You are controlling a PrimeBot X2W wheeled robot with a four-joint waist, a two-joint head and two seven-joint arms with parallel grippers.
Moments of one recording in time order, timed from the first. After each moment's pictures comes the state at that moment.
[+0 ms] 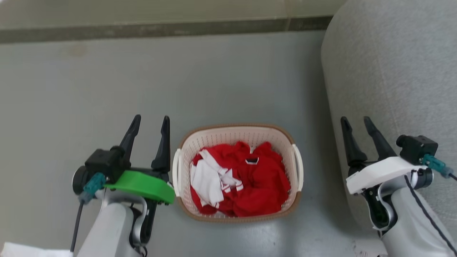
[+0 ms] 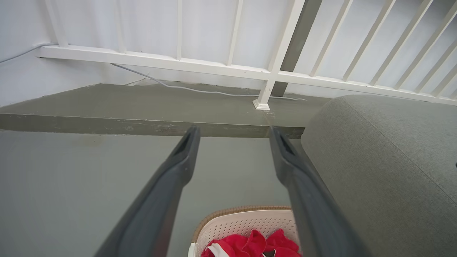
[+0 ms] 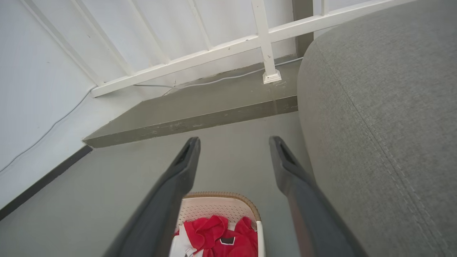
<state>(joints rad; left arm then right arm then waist) -0.23 0.04 -0.30 0.19 -0.38 -0.03 -0.25 -0.20 -0.12 0.17 0.38 0.41 0.11 -0.25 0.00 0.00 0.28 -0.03</state>
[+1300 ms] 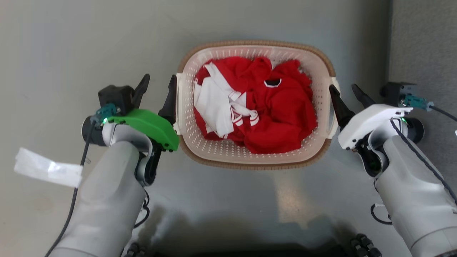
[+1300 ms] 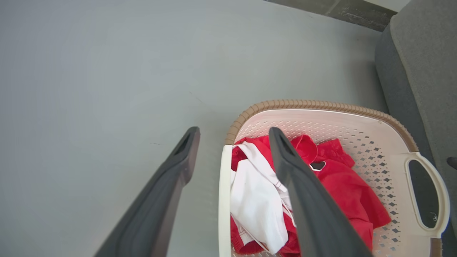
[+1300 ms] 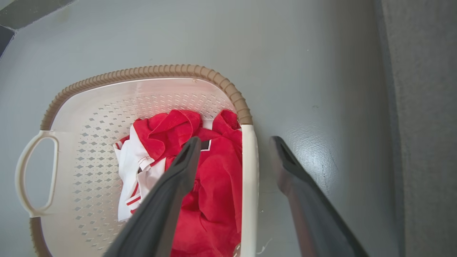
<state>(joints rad) -0.68 0.03 -0.50 0.70 -0.60 -0.04 -0.25 -0.59 -0.14 0.28 0.80 0.47 0.12 -0.14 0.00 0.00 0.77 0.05</state>
